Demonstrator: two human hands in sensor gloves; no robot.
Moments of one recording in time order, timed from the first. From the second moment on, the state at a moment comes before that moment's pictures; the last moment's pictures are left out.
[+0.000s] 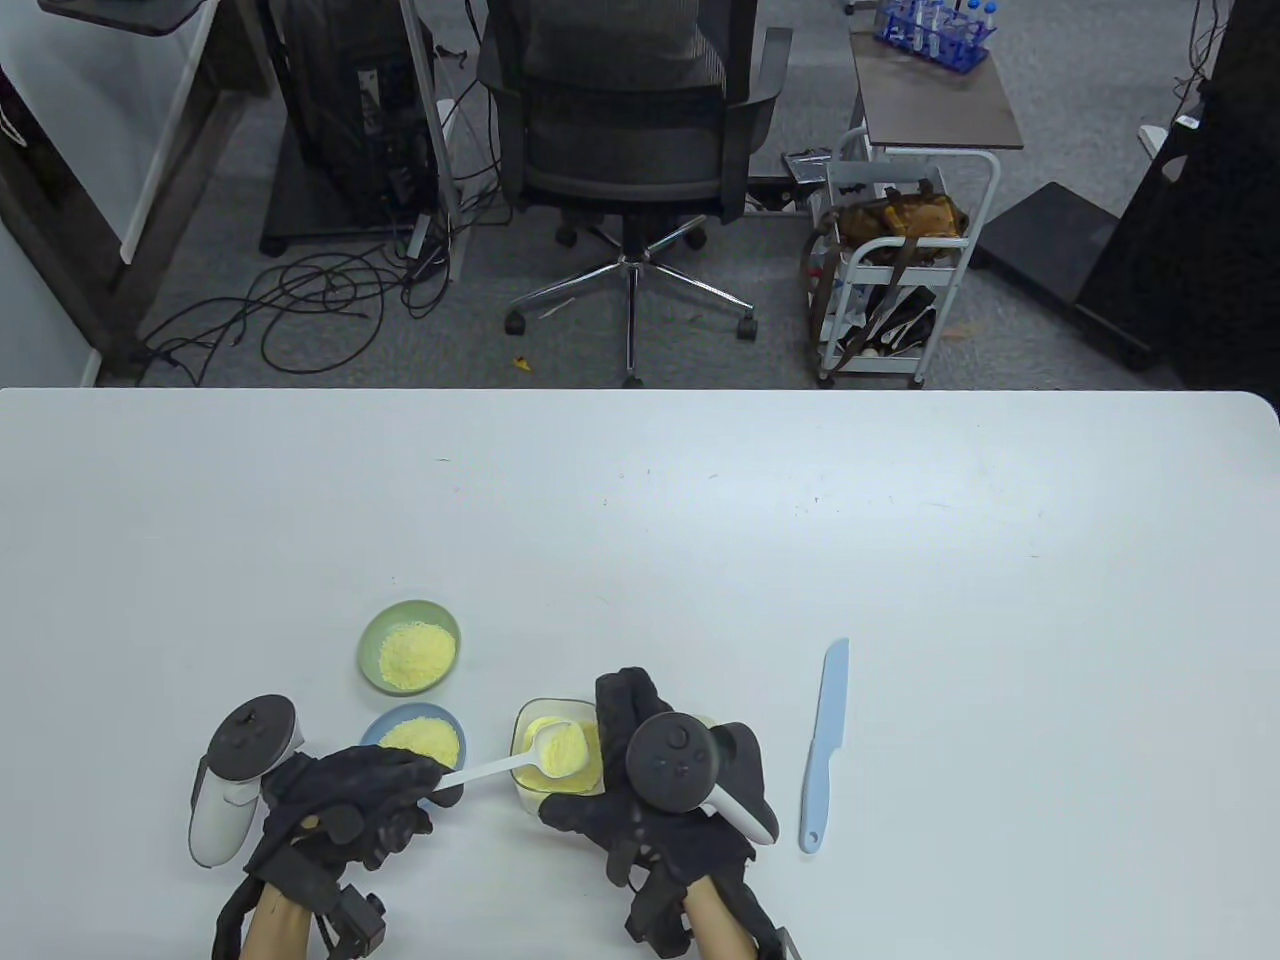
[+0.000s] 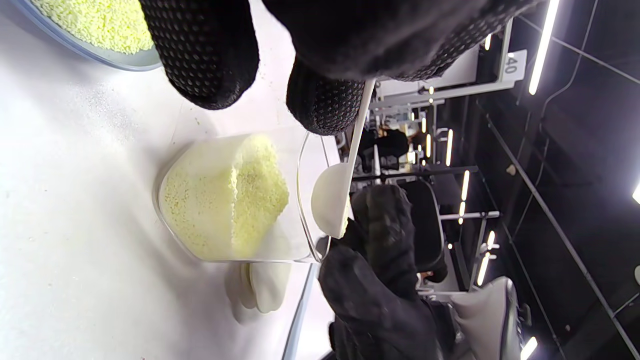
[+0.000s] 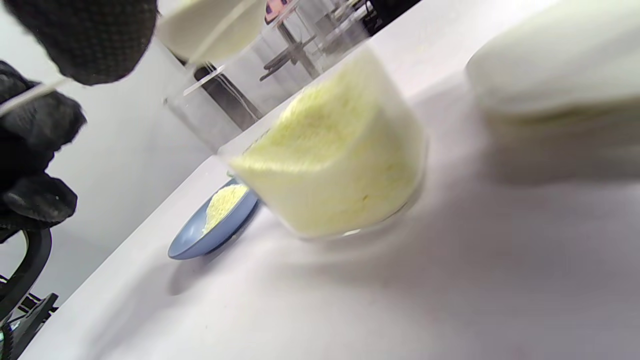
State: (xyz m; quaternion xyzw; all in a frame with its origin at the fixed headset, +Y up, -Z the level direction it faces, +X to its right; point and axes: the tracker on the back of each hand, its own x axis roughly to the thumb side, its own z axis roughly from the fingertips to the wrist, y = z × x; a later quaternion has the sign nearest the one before) left_hand -0.292 -0.735 -0.228 -0.24 -0.07 0.61 0.76; right_hand 0.019 -0.728 -0.231 0.19 0.11 0.92 0.33
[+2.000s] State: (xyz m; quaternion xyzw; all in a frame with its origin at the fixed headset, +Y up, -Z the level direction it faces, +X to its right) left_hand -0.304 -0.733 -0.222 -0.22 -0.05 0.62 0.75; right_hand 0.135 -0.751 -0.228 -0.10 0.08 0.98 0.15
